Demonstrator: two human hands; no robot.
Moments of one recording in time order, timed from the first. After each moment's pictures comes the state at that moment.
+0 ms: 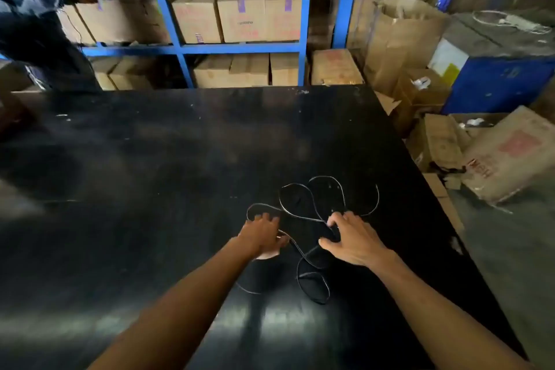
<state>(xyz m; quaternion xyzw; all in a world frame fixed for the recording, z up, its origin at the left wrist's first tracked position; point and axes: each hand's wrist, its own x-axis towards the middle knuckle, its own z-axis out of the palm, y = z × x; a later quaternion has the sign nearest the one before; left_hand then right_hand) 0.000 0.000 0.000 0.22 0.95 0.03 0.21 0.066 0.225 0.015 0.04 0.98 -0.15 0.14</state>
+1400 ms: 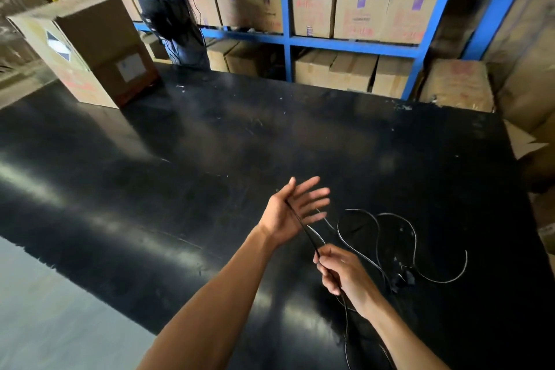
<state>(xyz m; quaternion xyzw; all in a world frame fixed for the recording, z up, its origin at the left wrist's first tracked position) -0.058 -0.029 0.034 -0.14 0.42 0.88 0.19 0.010 0.150 -0.015 -0.02 0.62 -0.72 0.29</state>
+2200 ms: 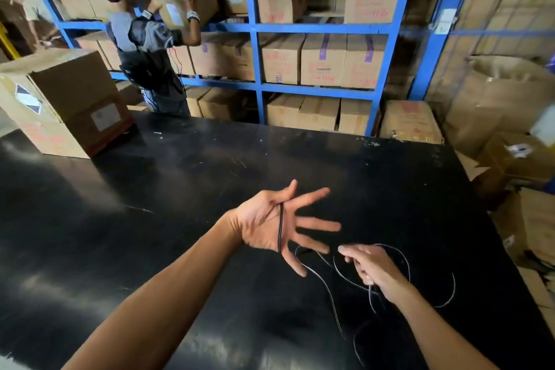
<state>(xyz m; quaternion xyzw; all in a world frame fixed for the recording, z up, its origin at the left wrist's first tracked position) -0.083 -0.093 0.153 0.18 0.38 0.70 0.58 -0.048 0.169 0.047 0.11 0.75 -0.62 0.20</state>
